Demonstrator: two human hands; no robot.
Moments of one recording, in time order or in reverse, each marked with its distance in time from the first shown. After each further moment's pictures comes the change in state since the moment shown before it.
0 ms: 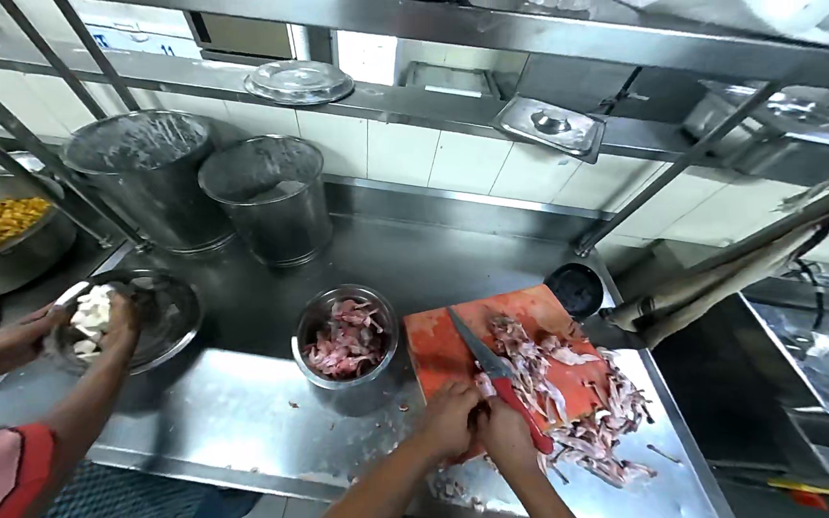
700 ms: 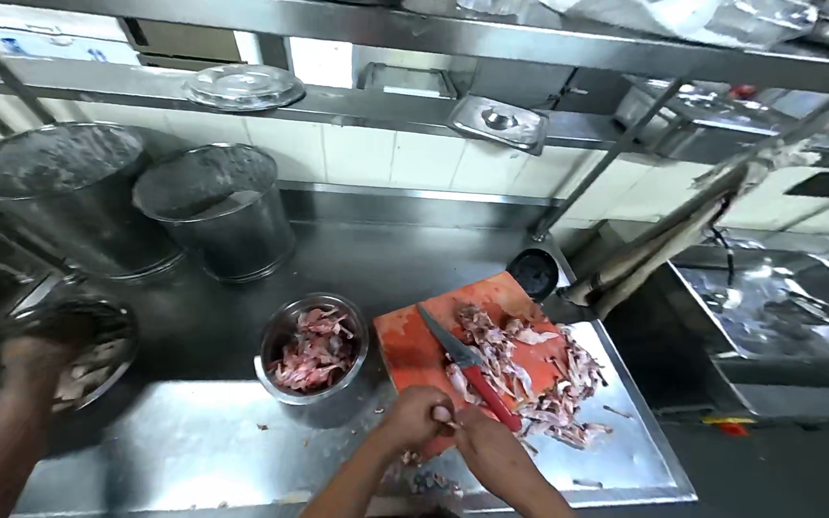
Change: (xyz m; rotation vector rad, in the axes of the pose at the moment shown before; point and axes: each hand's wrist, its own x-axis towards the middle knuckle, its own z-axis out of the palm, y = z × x) left_hand -0.012 -0.004 -0.038 -0.197 -0.138 0.175; right_hand -0.057 0.003 -0.057 0.037 -0.263 -0.281
